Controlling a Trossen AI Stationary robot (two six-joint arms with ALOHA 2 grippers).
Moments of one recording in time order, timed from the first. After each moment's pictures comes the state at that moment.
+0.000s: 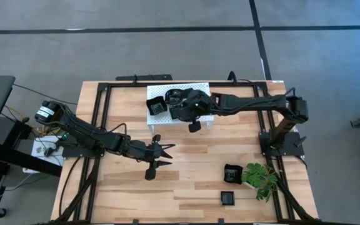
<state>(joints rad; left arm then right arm) -0.38 1.39 0.70 0.27 -0.20 -0.12 -0.16 1.66 1.30 -0.30 0.11 -0.67</state>
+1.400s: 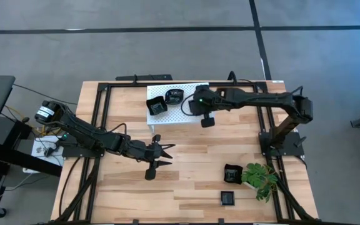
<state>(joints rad) -0.38 1.39 0.70 0.27 -0.20 -0.12 -0.24 1.60 1.30 -0.68 0.21 -0.56</state>
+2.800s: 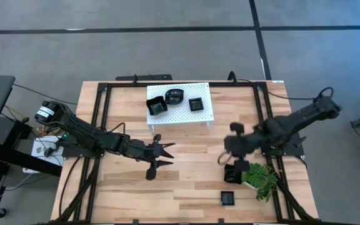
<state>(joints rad) -0.38 1.39 0.70 0.33 -0.20 -0.12 0.42 1.20 1.18 -1.05 0.21 0.37</state>
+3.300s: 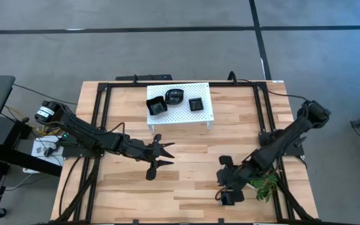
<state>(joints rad) -0.38 1.39 0.70 0.36 -0.20 -0.12 0.67 1.43 0.89 -0.43 0.18 0.50</state>
